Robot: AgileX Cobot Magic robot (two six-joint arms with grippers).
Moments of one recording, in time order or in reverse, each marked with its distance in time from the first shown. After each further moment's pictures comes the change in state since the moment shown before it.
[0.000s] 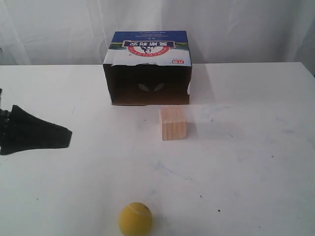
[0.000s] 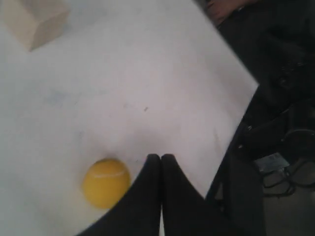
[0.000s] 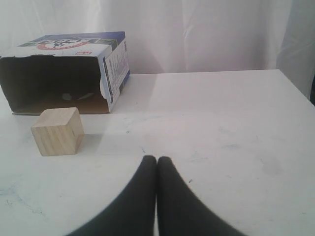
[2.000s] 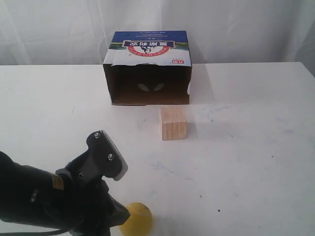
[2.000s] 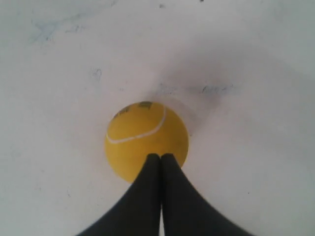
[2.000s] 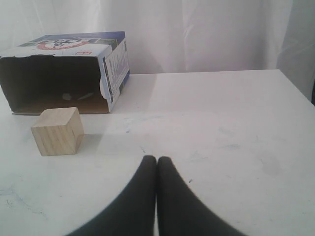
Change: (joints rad) left arm -0.831 0.260 0.114 0.569 -0.899 -0.428; right arm 0.000 0.000 0.000 0.000 0.000 0.000
